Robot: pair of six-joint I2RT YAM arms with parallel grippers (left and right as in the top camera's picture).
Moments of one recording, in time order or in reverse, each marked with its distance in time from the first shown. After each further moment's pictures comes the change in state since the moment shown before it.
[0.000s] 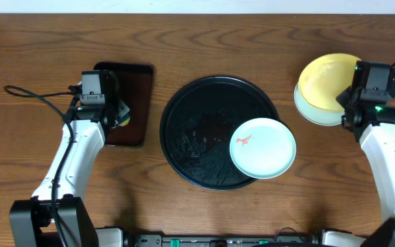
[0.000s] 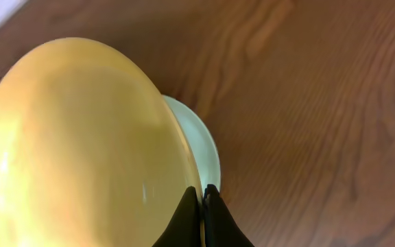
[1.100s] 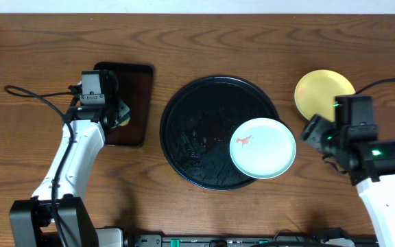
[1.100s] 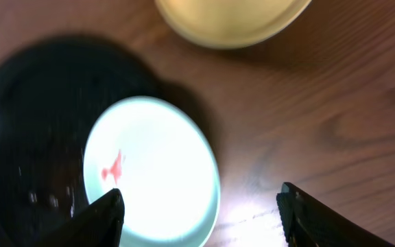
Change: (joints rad) left arm 0.000 0.000 0.000 0.001 0.000 0.000; right arm 0.240 -0.341 -0.041 -0.461 -0.359 -0.033
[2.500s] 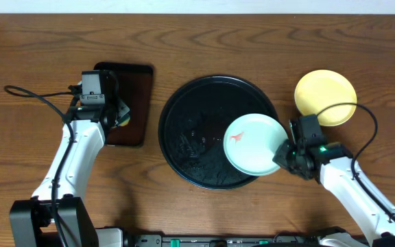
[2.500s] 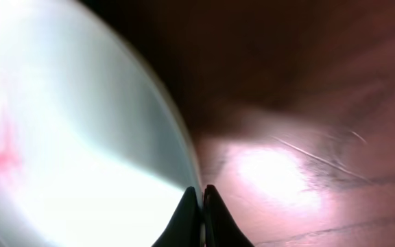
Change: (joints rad) left arm 0.000 0.000 0.000 0.001 0.000 0.003; right arm 0.111 0.224 -0.341 0.369 -0.127 0.159
